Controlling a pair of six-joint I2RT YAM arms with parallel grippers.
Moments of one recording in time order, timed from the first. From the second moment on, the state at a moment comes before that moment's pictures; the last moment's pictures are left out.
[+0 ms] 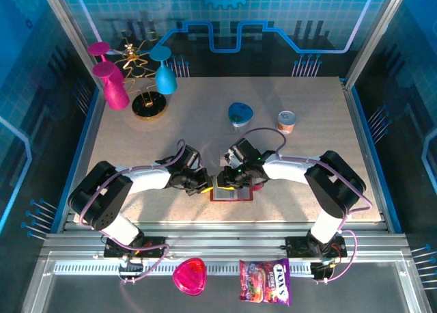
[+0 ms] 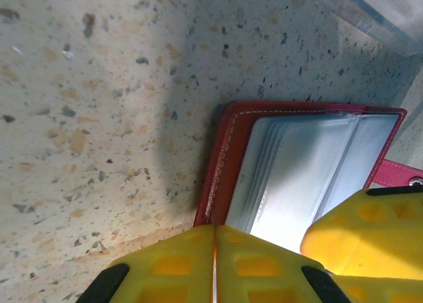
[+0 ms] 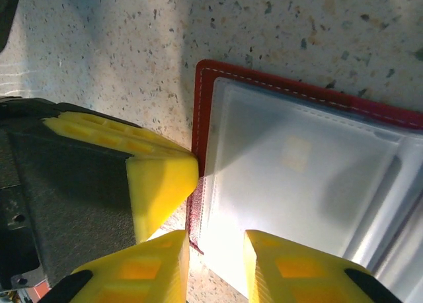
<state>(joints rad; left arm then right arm) -0.56 1.57 0.65 -0.14 0.47 -1.00 0.73 1.72 0.90 -0.26 -0.52 0.76</state>
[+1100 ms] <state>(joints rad) -0.56 1.57 0.65 -0.14 0.47 -1.00 0.73 1.72 0.90 -0.30 -0.48 0.75</state>
